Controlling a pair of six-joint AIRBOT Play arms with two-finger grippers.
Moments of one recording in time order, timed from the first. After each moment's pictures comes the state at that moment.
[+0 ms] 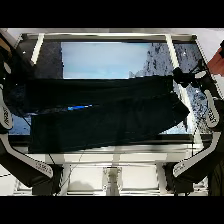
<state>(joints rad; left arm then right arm) 0.38 -1.85 1.77 1.72 -0.91 -1.86 -0.33 -1.86 1.52 -0.95 0.60 1.56</state>
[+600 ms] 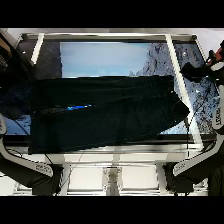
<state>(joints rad) 0.48 -1.70 1.76 1.73 -1.13 -1.67 -0.43 -1.79 1.73 -1.08 1.04 1.45</state>
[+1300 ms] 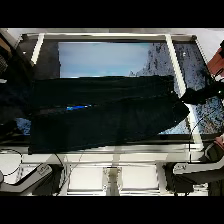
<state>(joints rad) 0.86 -1.10 0.92 1.42 -1.50 -1.18 -0.52 -1.53 1.32 -1.14 1.42 1.19</state>
